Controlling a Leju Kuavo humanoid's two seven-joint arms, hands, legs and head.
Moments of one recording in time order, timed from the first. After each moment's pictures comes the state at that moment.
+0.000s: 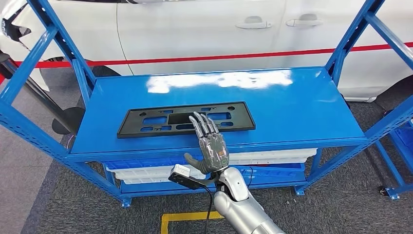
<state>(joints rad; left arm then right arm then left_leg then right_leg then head) -0.04 -0.10 -0.35 -0.18 -0.42 0.33 0.07 -0.43 0.20 0.56 -0.91 1.02 -0.70 -0.17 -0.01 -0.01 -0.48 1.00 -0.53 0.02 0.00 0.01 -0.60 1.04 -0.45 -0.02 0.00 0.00</state>
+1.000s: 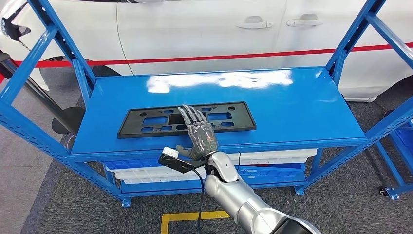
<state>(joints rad) -0.04 -0.10 -0.35 -0.18 -0.43 0.32 0.08 -0.63 0.29 0.58 -0.61 0.93 -0.62 -0.16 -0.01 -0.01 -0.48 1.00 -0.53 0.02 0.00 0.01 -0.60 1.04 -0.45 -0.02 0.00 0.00</state>
